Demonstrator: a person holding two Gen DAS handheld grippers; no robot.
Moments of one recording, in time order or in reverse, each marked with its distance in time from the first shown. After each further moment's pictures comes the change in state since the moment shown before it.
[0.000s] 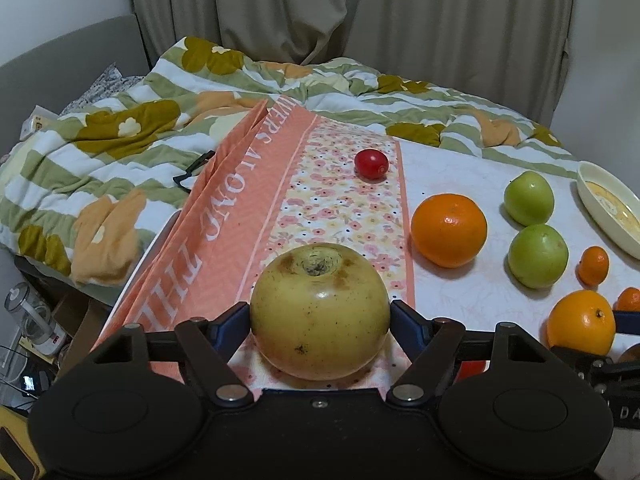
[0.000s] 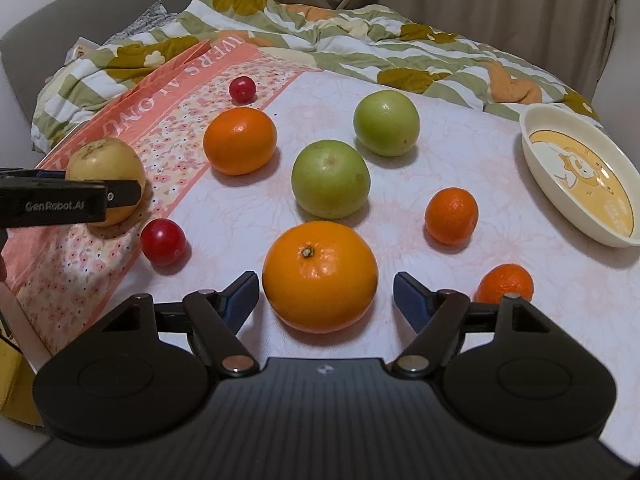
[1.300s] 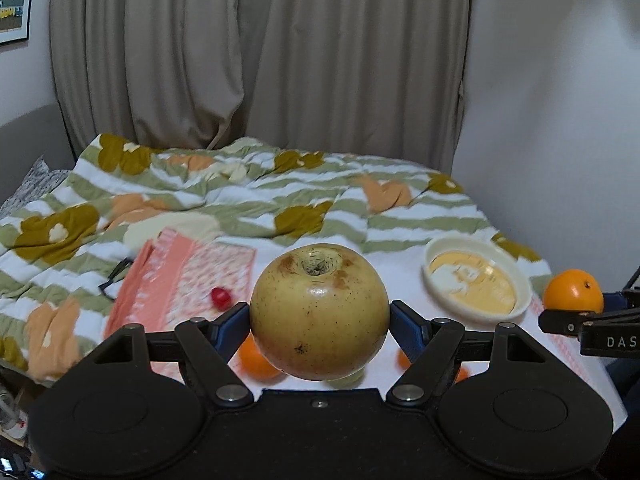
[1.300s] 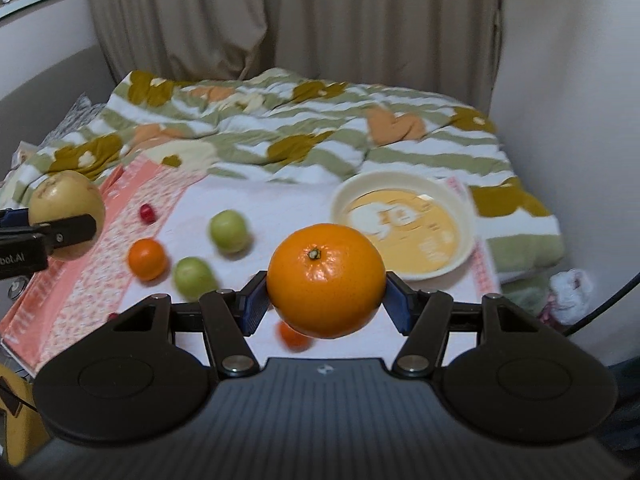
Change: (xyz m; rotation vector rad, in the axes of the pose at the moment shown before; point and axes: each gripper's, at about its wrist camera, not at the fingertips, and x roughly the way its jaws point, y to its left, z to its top) left arm -0.112 -0.109 0.071 0.120 -0.189 -0.213; right arm -0.158 -0.123 0.030 0.199 -0.142 -0.172
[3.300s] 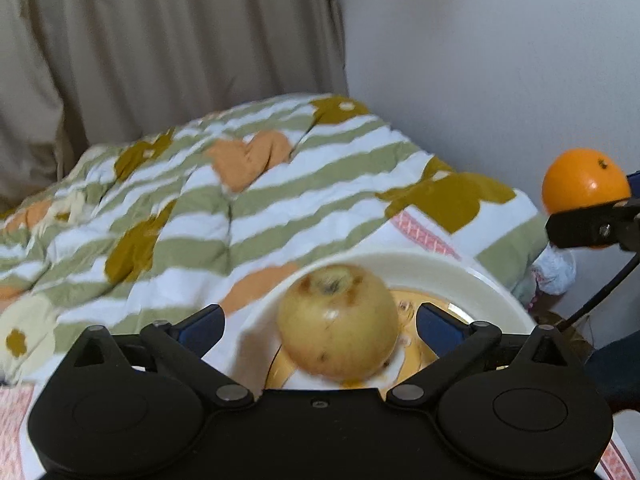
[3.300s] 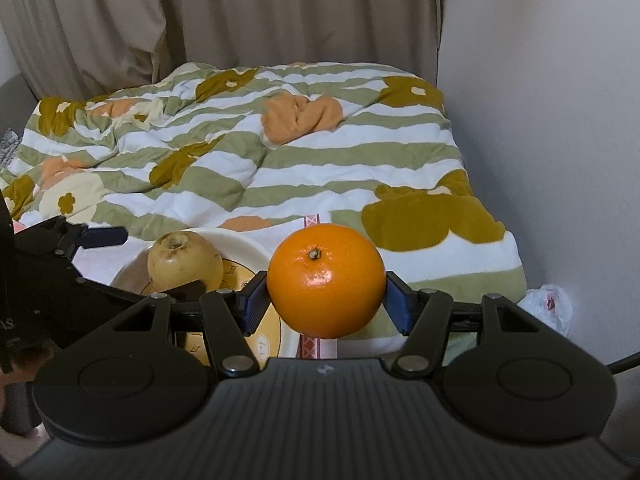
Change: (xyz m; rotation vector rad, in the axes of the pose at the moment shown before) left arm 0.295 -0.207 0.059 0.352 0.203 -0.159; right arm 0.166 -0.217 0.091 0.116 0.093 -0.057
